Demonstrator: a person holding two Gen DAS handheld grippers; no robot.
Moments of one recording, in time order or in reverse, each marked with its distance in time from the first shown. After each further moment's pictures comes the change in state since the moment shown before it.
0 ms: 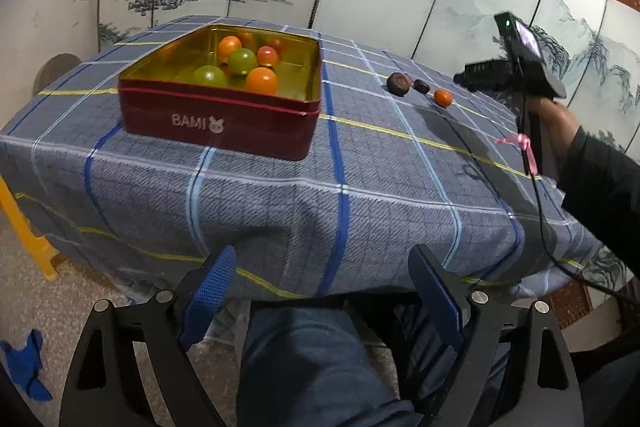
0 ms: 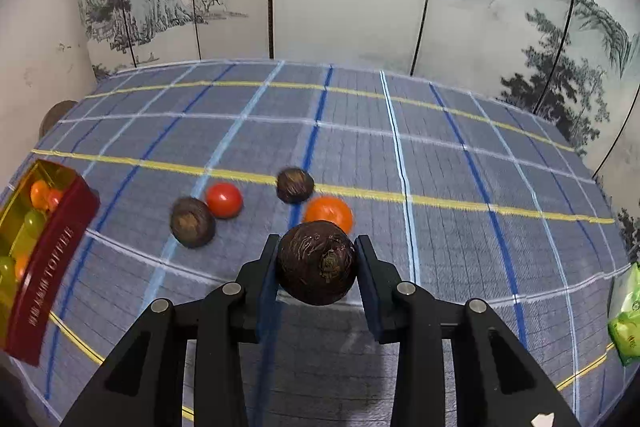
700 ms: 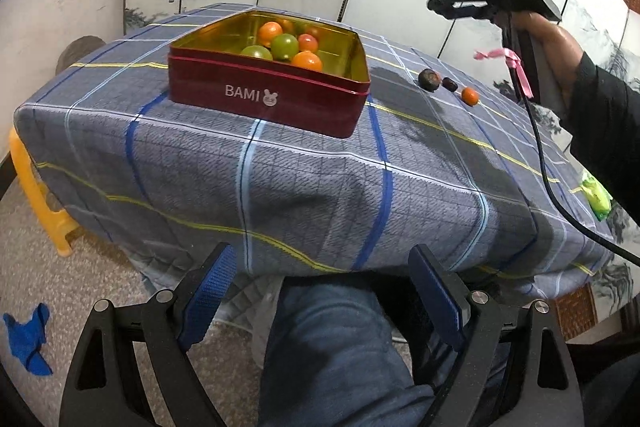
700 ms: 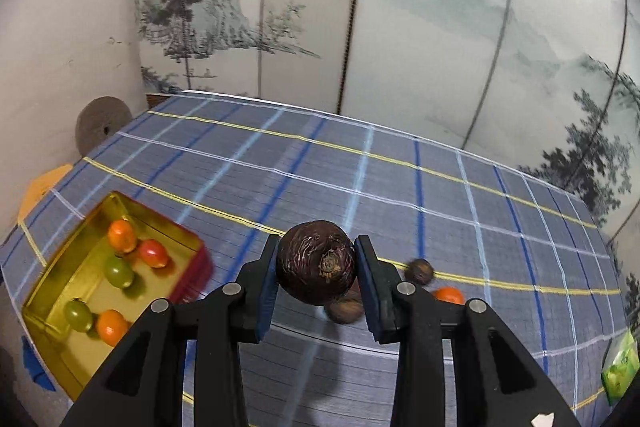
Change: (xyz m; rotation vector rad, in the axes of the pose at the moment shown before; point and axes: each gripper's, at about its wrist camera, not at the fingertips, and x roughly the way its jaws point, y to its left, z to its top) left arm -0.013 0.018 -0.016 -0.058 0.014 0.064; right arm -0.022 0.167 0.095 -0.155 -0.104 0.088
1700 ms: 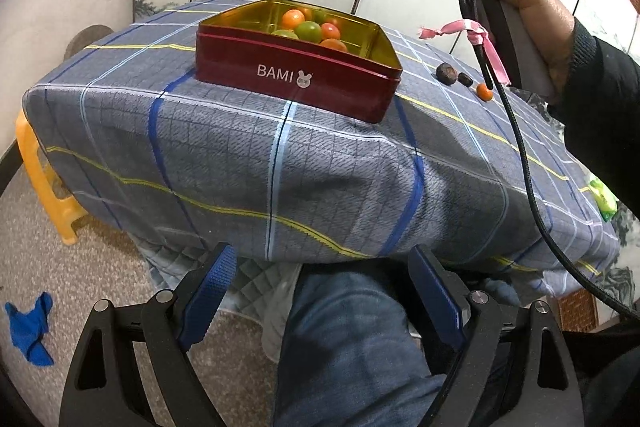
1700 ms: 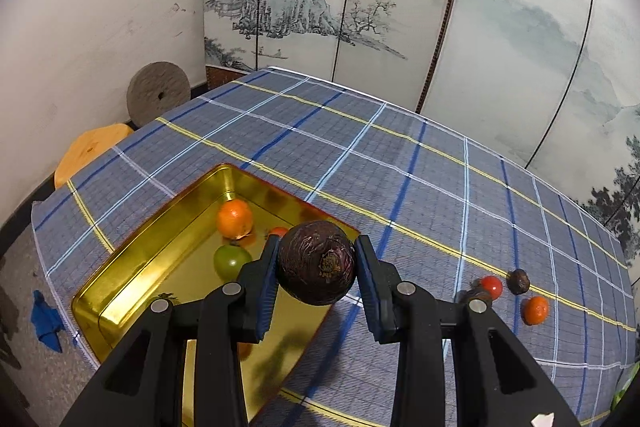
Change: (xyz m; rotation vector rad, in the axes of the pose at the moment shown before) left arm 0.003 0.019 -0.008 -0.026 0.026 0.022; right arm 0.007 0.131 -0.011 -0.152 0.029 0.137
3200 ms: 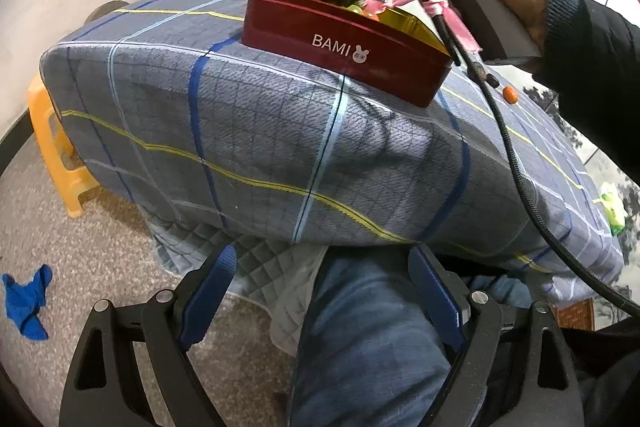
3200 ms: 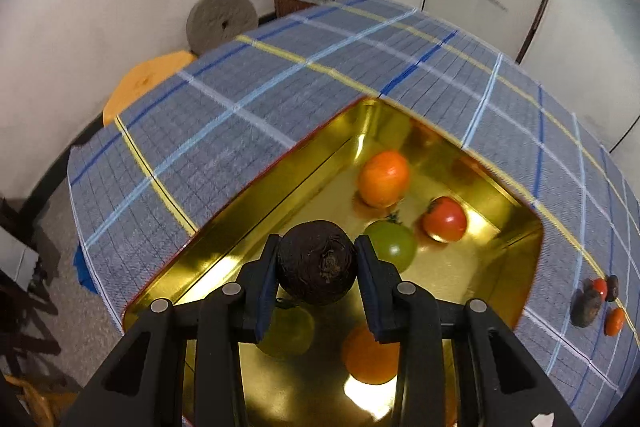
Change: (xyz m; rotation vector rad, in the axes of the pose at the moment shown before) left arm 0.006 0.029 -0.015 -0.077 0.026 0.033; right arm 0.074 0.095 0.001 -0.107 0.265 0.235
